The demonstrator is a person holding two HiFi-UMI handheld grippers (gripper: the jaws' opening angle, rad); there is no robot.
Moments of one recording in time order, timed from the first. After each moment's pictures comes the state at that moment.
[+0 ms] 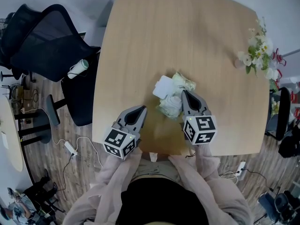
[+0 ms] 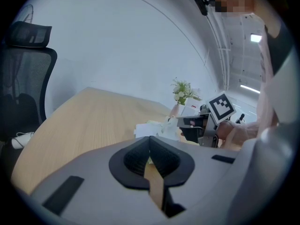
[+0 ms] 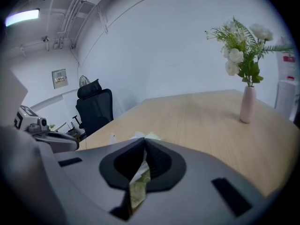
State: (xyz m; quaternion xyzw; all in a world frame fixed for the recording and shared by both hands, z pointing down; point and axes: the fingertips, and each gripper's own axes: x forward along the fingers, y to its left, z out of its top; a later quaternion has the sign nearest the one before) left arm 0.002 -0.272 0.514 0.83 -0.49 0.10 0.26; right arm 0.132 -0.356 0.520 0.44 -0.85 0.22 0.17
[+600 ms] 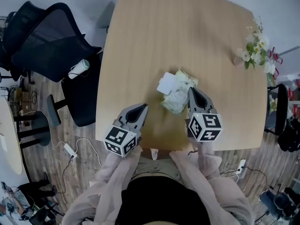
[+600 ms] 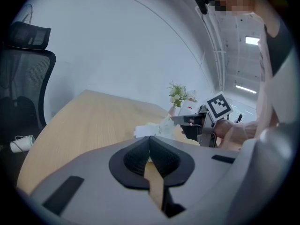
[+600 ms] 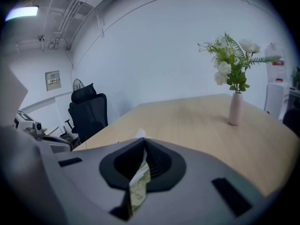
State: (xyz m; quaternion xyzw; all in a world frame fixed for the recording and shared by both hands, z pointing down) left arm -0.011 -0.257 0.500 0.84 -0.47 0.09 0.25; right arm 0.142 -0.347 0.499 0.49 -0.84 0.21 0.15
